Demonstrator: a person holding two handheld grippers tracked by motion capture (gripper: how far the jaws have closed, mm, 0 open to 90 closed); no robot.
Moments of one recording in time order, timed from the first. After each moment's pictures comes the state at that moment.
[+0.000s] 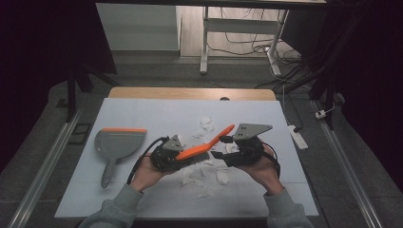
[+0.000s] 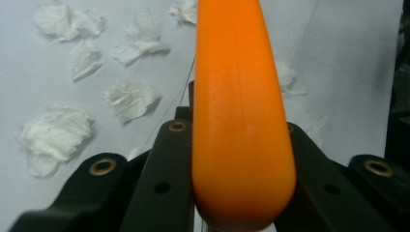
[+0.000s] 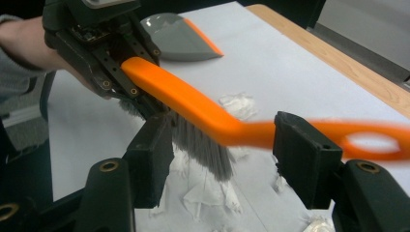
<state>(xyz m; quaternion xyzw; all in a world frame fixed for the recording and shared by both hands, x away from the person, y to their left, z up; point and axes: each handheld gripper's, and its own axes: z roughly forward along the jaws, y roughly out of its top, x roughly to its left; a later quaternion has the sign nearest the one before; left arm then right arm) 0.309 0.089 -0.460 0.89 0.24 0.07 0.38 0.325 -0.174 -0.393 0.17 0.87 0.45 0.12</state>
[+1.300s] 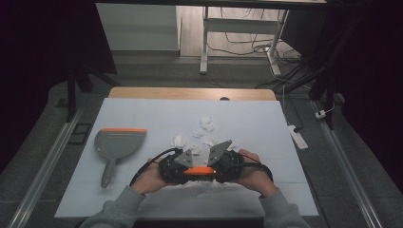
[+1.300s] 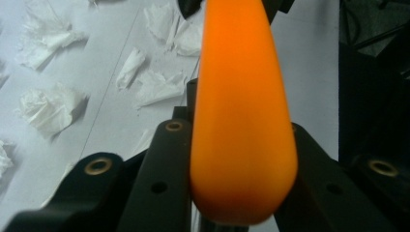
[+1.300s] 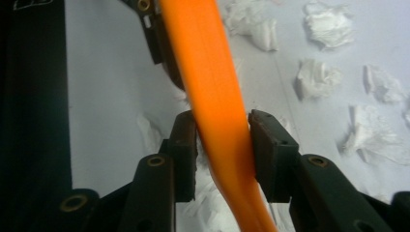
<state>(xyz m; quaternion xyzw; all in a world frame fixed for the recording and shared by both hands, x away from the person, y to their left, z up) 0.296 0.070 -0.465 0.93 0.13 0.04 0.34 0.311 -0.132 -0.435 0.03 0.96 0.25 0.08</state>
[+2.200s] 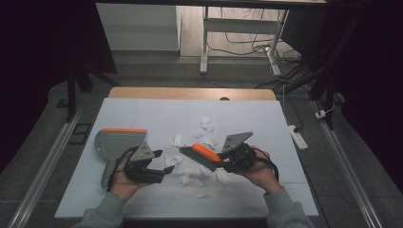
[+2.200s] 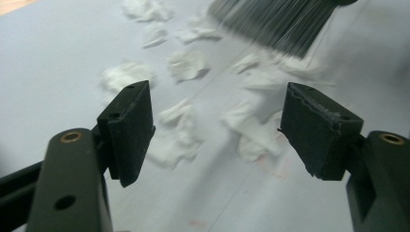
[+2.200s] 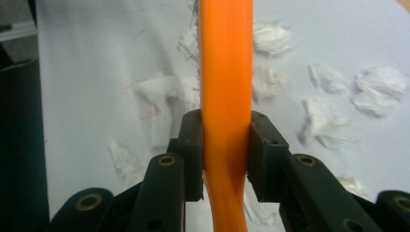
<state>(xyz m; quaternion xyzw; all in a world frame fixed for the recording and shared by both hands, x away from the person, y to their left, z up) 0.268 0.160 -0.471 0.83 0.34 0.15 0.42 0.331 -0.167 -0.429 0.12 0.93 0.34 0.09</state>
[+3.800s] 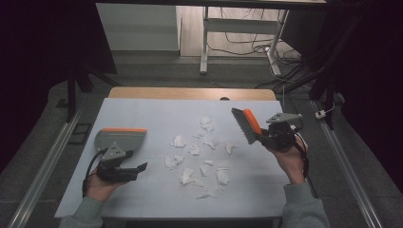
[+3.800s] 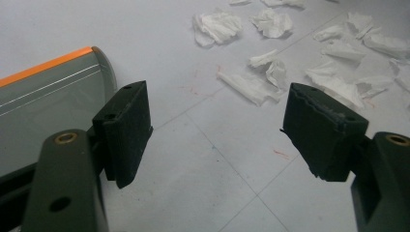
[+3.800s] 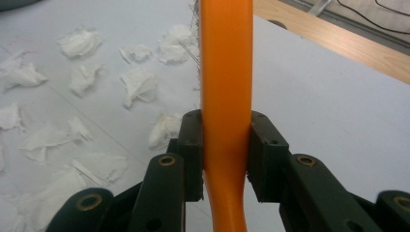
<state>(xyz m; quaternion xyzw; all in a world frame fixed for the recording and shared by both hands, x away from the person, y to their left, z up) 0.264 0.227 -0.492 0.79 0.43 0.16 0.41 0.381 -0.269 -0.408 0.37 0.84 0.34 0.21</state>
